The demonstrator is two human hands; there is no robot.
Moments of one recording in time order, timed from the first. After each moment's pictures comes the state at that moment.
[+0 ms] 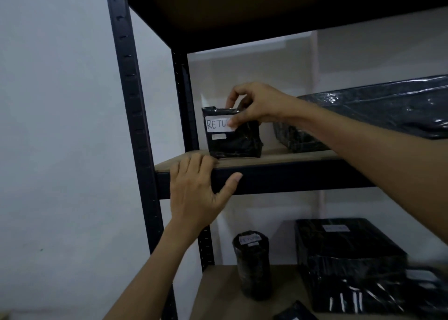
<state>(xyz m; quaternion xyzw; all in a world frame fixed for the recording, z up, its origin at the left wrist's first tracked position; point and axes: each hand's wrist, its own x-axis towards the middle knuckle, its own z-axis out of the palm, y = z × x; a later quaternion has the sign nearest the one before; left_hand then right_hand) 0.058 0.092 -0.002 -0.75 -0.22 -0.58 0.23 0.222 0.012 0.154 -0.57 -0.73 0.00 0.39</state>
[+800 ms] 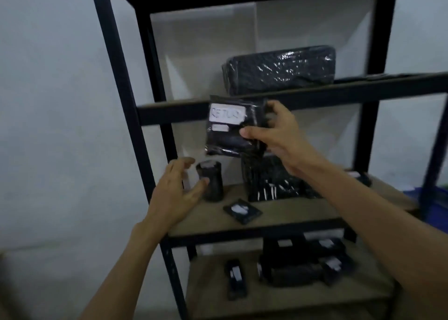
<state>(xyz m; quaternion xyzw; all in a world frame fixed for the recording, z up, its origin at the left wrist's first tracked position) -0.035 -0.092 -0.100 -0.85 -0.22 -0.46 -0.14 0.143 -0.236 -0.013 -0.48 -0.50 0.14 0.71</state>
